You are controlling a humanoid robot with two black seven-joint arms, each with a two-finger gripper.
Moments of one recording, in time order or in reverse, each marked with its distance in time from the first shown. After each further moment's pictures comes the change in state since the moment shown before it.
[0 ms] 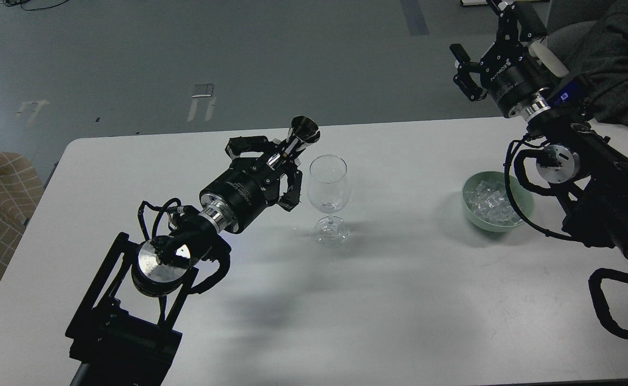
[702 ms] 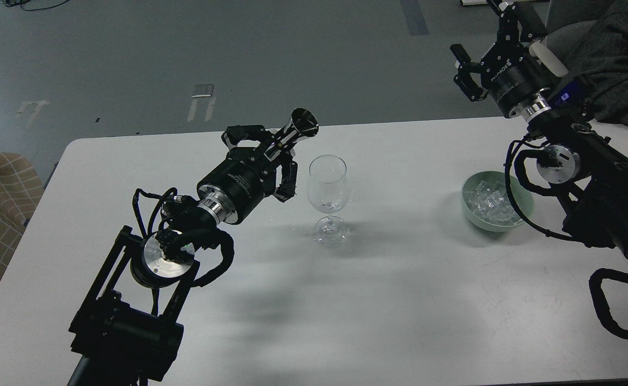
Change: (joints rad) left arm -0.027 0.000 0.006 0.005 0.128 -0.015 -0.009; right arm 0.001 -0.001 0.001 0.000 0.000 0.000 0.000
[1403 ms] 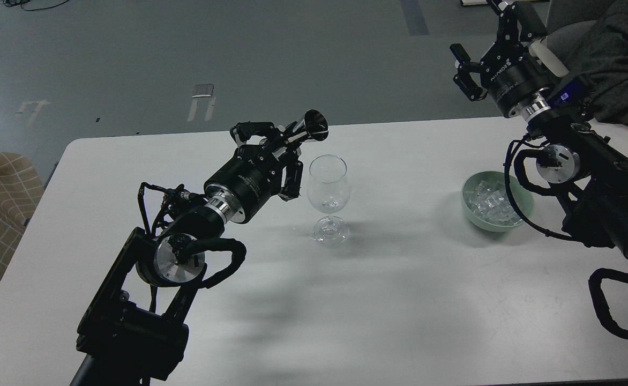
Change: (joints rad) left arm -0.011 0.000 0.036 0.000 0.124 -0.037 -0.015; right arm 0.000 0.001 0.000 0.000 0.000 -0.002 0.000
